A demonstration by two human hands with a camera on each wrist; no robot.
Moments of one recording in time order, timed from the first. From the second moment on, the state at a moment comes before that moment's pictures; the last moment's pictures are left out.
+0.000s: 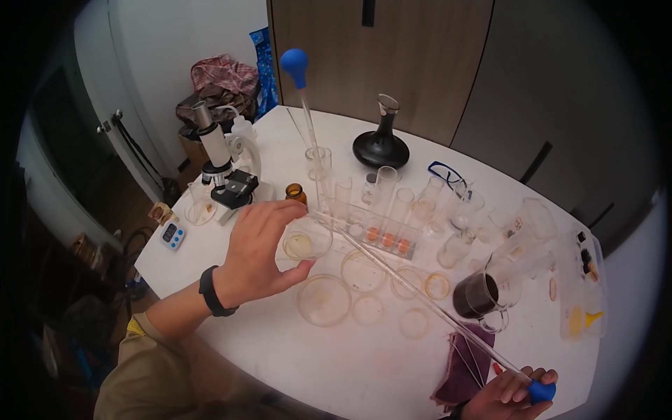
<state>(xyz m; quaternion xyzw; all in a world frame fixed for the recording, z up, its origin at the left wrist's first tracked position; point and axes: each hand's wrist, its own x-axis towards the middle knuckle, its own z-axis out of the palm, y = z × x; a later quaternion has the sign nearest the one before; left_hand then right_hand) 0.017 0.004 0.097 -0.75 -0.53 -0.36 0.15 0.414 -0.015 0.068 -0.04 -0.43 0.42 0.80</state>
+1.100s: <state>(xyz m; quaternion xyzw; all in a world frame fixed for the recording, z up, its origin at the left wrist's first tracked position) -0.003 -0.033 0.067 -0.63 -0.59 -0.46 -0.20 0.484 -0.229 0.120 -0.48 -0.54 -0.03 0.69</state>
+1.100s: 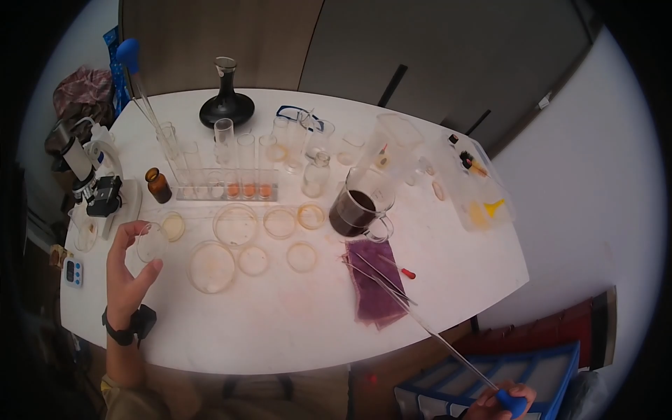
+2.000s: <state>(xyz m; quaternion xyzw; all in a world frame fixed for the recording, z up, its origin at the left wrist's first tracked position) -0.012 -0.040 0.065 -0.64 -0.55 -0.49 -0.20 0.230 -0.054 0.145 -0.27 -0.95 0.09 0.09</state>
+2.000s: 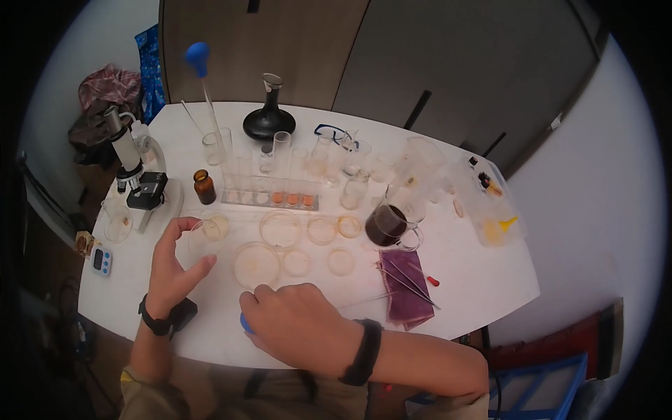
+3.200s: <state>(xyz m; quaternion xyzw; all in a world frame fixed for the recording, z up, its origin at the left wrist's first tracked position) -0.004 -0.038 0.063 -0.64 -0.60 -0.44 -0.19 0.207 -0.016 0.027 -0.18 -0.97 0.13 0.05</state>
